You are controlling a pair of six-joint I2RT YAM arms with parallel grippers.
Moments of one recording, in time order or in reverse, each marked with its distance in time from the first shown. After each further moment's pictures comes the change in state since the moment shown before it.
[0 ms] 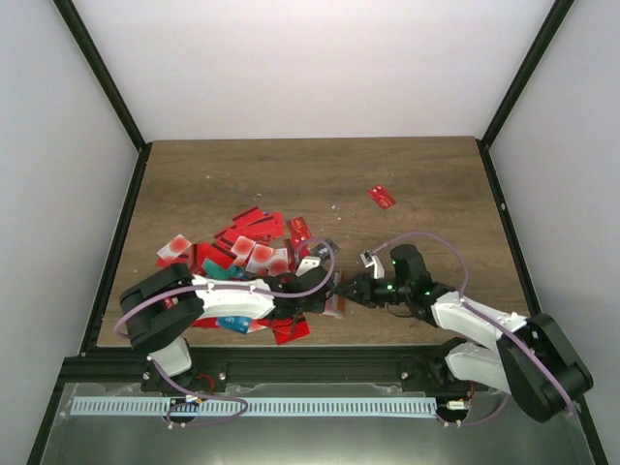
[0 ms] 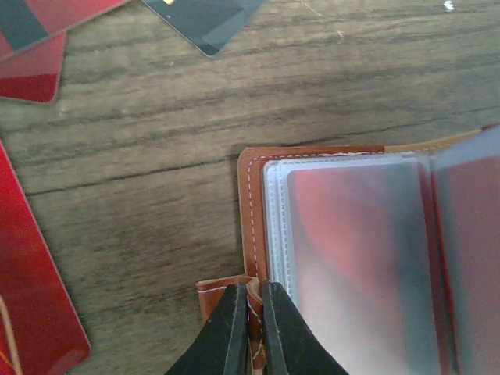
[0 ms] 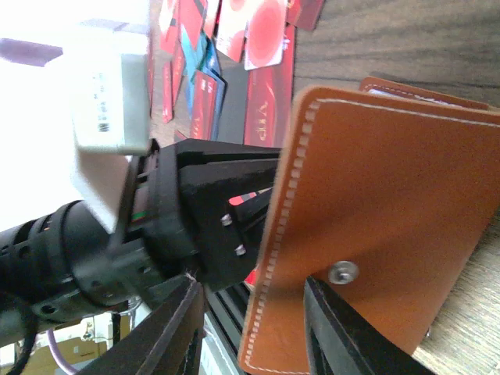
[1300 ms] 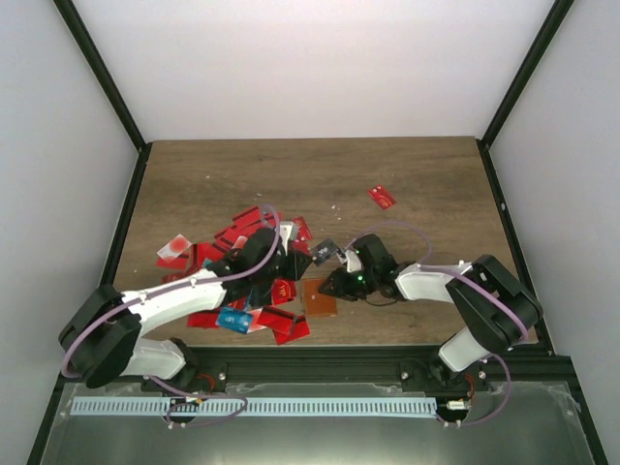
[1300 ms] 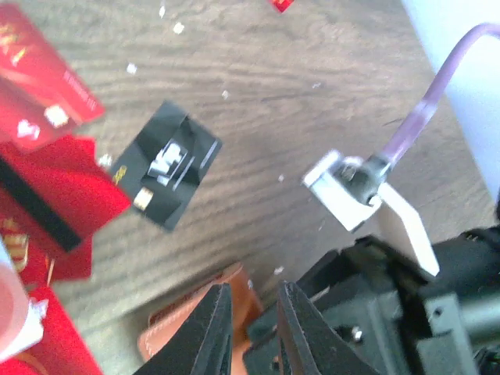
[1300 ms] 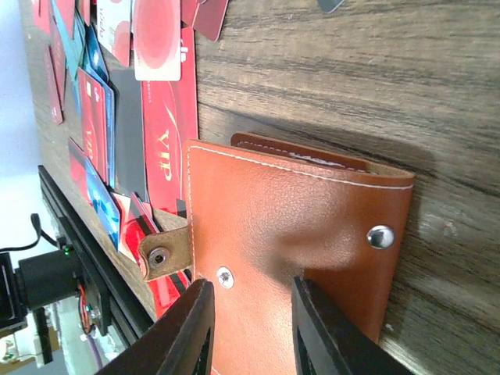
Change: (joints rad) left arm 0.271 -0.357 -0.178 0.237 0.364 0.171; right arm 0.130 0.435 0.233 -0.035 0.178 -0.068
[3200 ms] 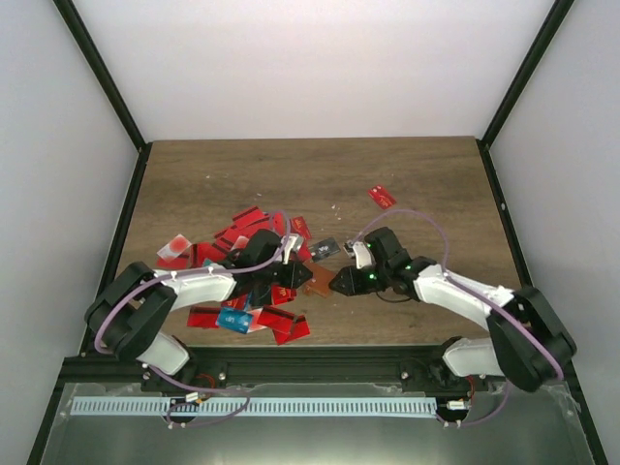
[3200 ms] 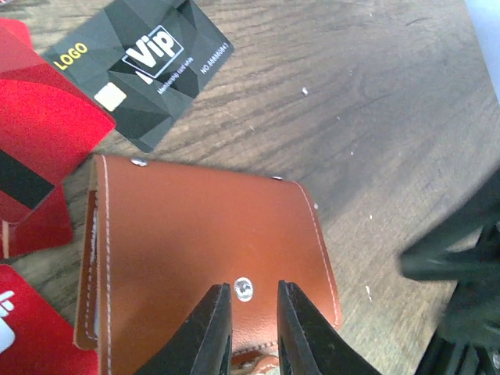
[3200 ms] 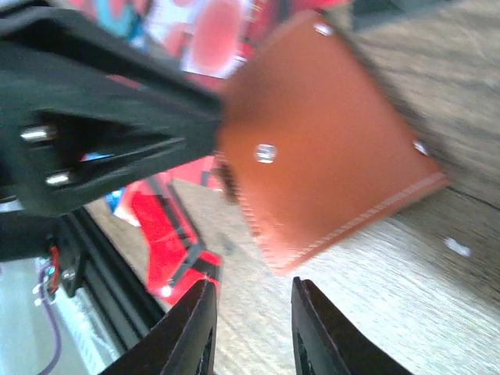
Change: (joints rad) left arm 0.131 0.190 -0.035 0.122 0.317 0.158; right arm -0.026 -0.203 0.058 -0.322 0.076 -0.252
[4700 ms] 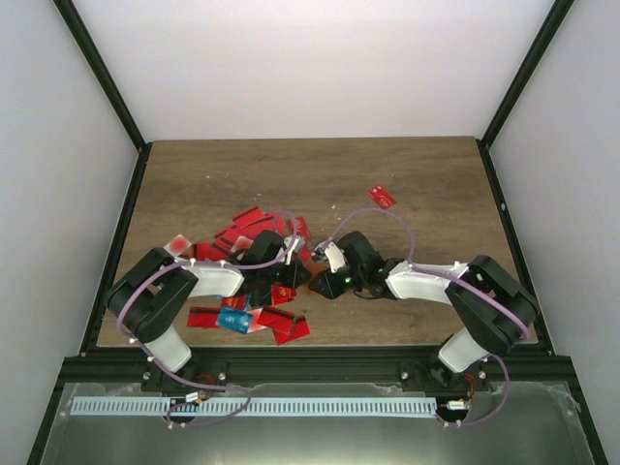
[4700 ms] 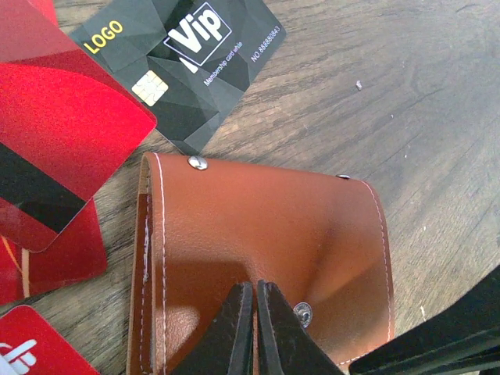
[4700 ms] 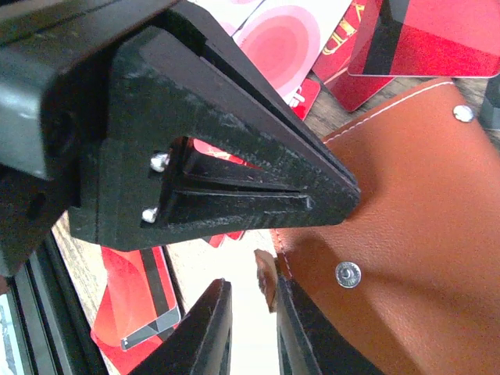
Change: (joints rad) left arm 0.022 0.143 0.015 0.083 -0.004 0.023; right arm 0.143 0.198 0.041 0.286 0.058 -0.167
